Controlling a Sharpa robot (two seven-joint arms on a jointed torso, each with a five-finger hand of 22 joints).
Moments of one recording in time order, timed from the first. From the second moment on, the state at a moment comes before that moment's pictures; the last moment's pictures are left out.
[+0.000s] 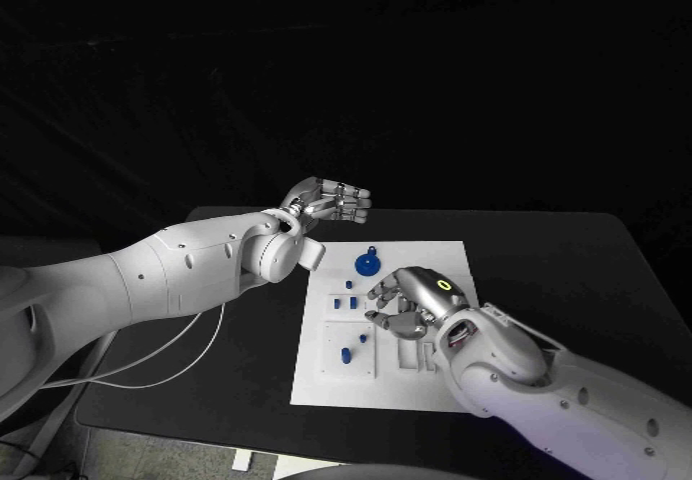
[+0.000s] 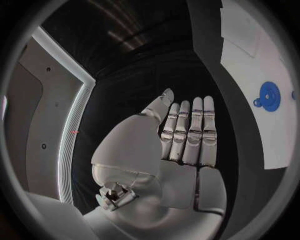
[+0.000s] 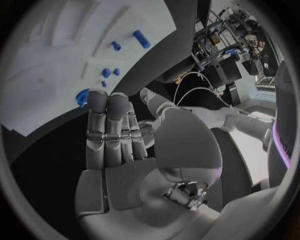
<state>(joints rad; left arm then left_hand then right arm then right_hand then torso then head) 1.20 -0.64 -0.06 1.18 -0.16 -0.23 0.35 1.36 0.04 0.17 -0.20 0.10 1.05 0.14 0.08 0.06 1.11 0.13 0.07 0.06 1.12 0.13 0.06 0.07 0.08 0.99 0.11 0.07 0.44 0.82 -0.62 0.18 1.65 -1.76 -0.41 -0.36 1.22 -0.21 0.46 -0.04 0.16 1.12 0.10 0.07 0.07 1.33 0.03 0.08 0.07 1.45 -0.05 0.77 0.75 0.15 1.47 -0.06 0.48 1.23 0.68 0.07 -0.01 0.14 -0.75</state>
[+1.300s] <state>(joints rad) 1.18 -0.73 -0.06 1.25 -0.15 -0.18 0.42 1.37 0.06 -0.12 -0.13 0.09 1.02 0.12 0.09 0.06 1.11 0.12 0.07 0.06 1.13 0.12 0.06 0.07 0.08 1.05 0.11 0.07 0.18 0.94 -0.87 0.17 1.60 -1.22 0.07 -0.68 1.10 -0.14 0.27 0.11 0.15 1.12 0.07 0.07 0.22 1.31 -0.03 0.95 1.17 1.45 -0.10 1.01 1.01 0.09 1.47 -0.12 0.81 1.31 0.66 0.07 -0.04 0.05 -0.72</state>
